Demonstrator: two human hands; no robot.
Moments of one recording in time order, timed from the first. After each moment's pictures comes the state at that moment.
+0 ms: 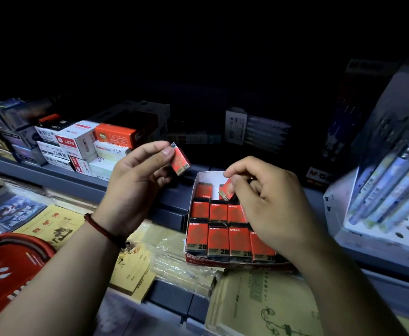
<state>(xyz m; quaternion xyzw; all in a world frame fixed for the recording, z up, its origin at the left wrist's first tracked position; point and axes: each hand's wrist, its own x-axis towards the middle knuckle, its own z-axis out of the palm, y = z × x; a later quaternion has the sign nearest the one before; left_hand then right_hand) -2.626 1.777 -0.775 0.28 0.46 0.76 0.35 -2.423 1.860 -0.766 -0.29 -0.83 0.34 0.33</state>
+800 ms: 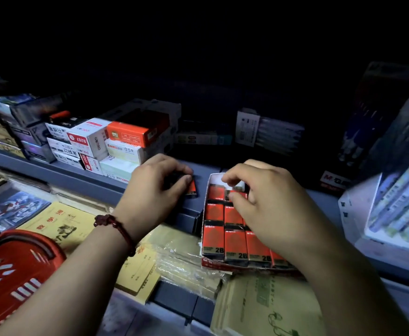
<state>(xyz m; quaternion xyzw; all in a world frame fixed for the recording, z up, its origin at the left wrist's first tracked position) -2.646 1.773 -0.796 0.53 0.74 0.41 -0.02 -2.445 1.849 -0.749 -0.30 -0.91 0.17 0.23</state>
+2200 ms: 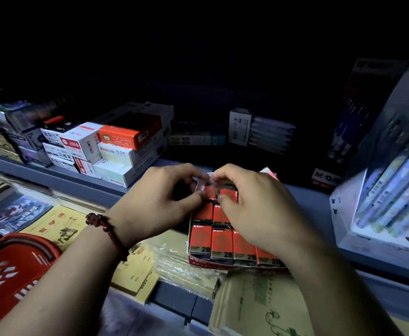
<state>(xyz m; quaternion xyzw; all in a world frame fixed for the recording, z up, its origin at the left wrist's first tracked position) -2.615 1.767 -0.767 0.60 0.72 0.33 0.11 -2.442 1.852 -0.753 -0.32 -0.90 0.20 0.20</state>
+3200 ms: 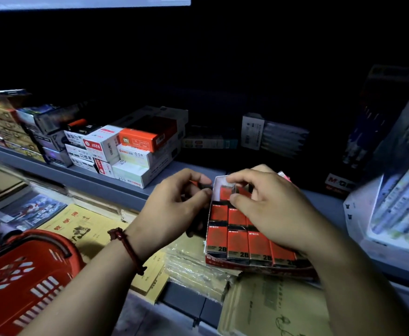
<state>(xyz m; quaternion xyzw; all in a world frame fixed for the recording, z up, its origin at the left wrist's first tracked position) -2.605 1.761 -0.784 0.44 0.67 0.54 0.27 -2.445 1.869 -0.765 -0.31 -0.89 0.28 0.20</state>
